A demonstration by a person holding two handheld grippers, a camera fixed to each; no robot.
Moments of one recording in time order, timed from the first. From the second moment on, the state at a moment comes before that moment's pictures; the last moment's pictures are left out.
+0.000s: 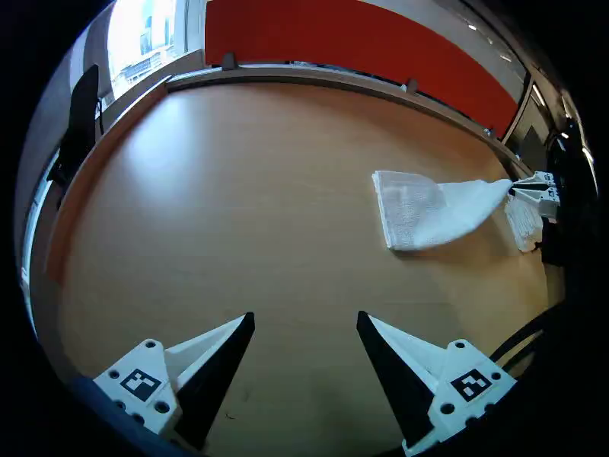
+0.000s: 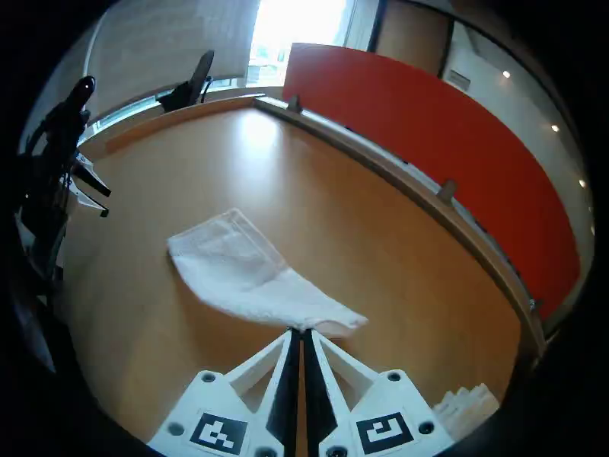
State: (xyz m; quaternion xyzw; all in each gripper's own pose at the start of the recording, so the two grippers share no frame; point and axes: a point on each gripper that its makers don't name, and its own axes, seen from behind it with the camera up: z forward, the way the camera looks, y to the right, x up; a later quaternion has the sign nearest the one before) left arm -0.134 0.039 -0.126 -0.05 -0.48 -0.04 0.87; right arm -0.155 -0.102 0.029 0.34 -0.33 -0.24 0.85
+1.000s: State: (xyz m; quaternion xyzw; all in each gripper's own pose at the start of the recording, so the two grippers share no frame) left arm -0.132 0.042 -0.129 -0.05 -0.48 -0.04 0.88; right arm -0.118 -0.105 0.040 0.34 -0.30 -0.26 0.85
